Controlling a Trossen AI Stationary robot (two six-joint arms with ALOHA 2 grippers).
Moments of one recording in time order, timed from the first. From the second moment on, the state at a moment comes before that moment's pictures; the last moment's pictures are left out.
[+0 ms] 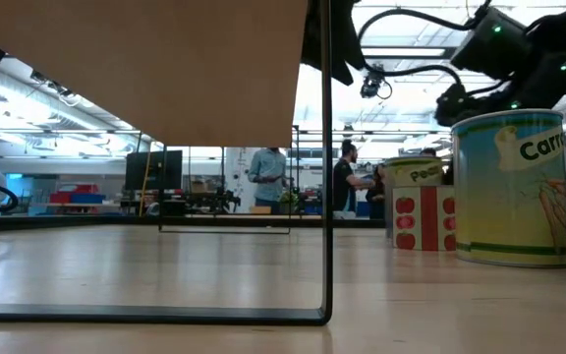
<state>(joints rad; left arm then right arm) 0.04 2.03 2.01 -0.86 -0.08 0.07 -0.03 1.05 0.39 -0.24 0.31 0.52</state>
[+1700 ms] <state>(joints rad) 0.01 2.22 2.01 -0.78 -0.02 0.03 0.01 0.74 0.86 -0.87 0.14 0.61</state>
